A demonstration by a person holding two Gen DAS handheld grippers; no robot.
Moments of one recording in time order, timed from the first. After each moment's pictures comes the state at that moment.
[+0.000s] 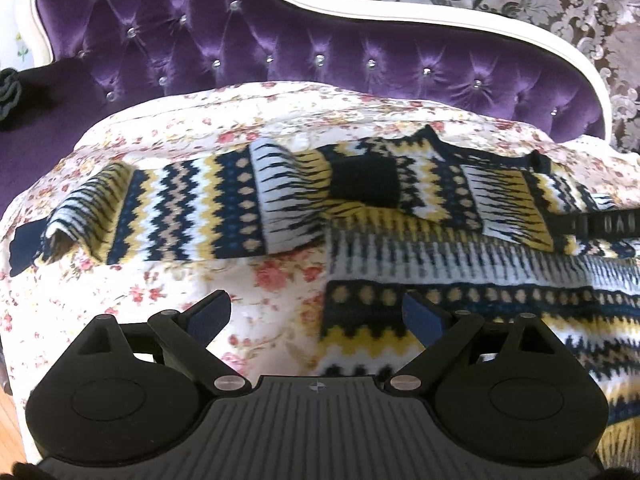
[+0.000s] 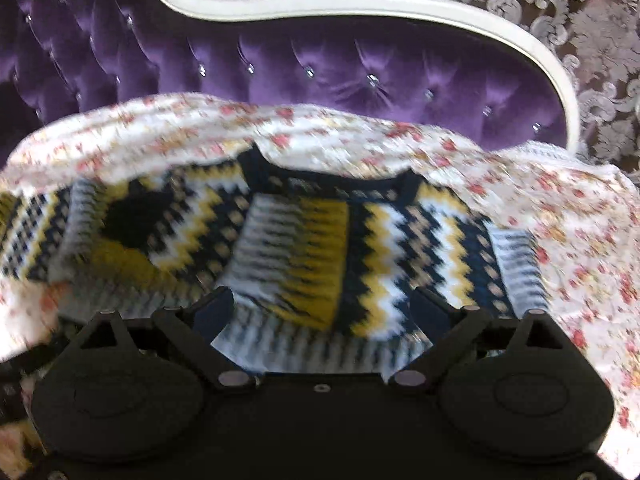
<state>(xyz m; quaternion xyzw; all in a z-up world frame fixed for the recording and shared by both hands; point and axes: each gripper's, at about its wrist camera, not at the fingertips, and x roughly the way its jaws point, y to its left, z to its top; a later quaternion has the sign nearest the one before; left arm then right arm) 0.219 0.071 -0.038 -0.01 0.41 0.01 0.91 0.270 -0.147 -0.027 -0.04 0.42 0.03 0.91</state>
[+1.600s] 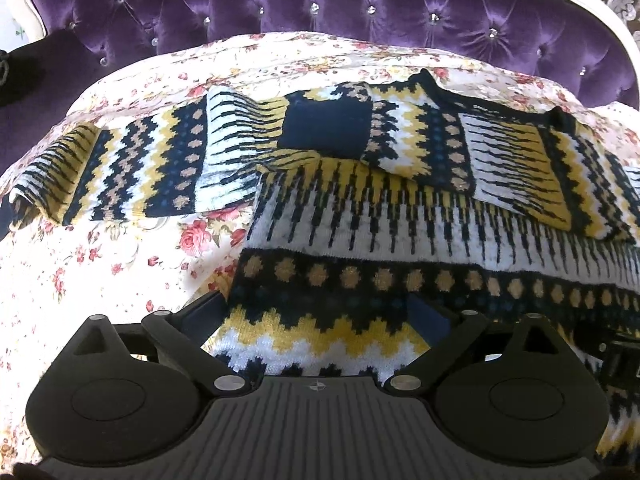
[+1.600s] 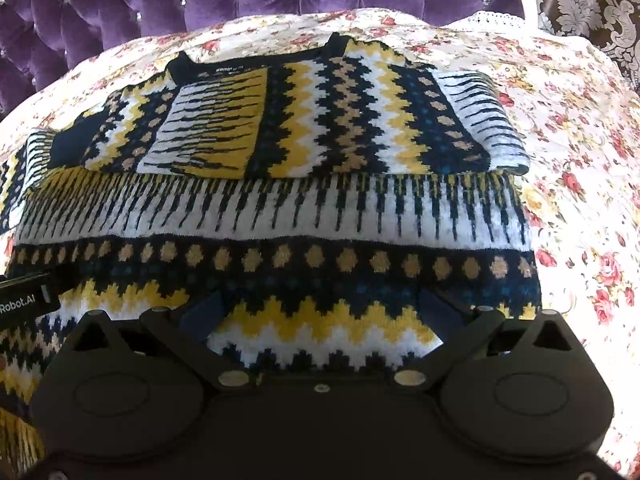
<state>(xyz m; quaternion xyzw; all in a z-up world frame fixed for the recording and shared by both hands) 0.246 0.011 -0.075 0.00 0.47 0.07 0.88 0.231 -0.197 -0.084 0.04 0.49 -0.01 0.87</state>
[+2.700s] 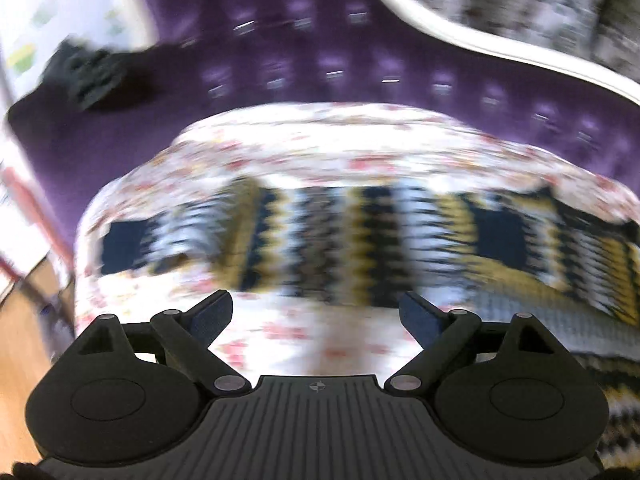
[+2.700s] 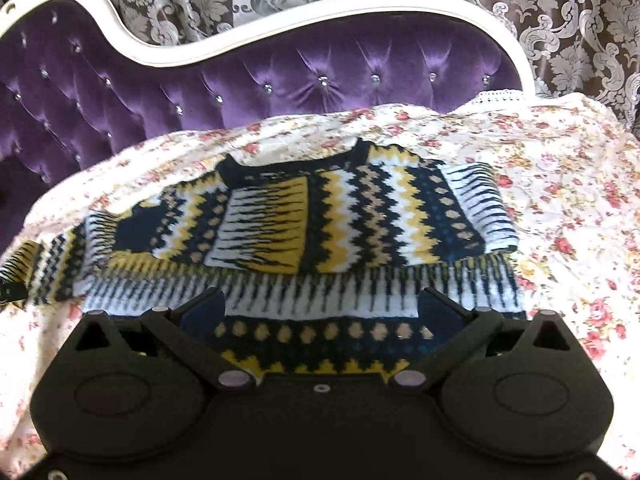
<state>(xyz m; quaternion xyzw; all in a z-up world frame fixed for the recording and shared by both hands) 0.242 0.165 -0.017 -0.05 0.41 0.15 0.90 0.211 -0.196 -0.028 0.08 0.38 0.02 0.92</state>
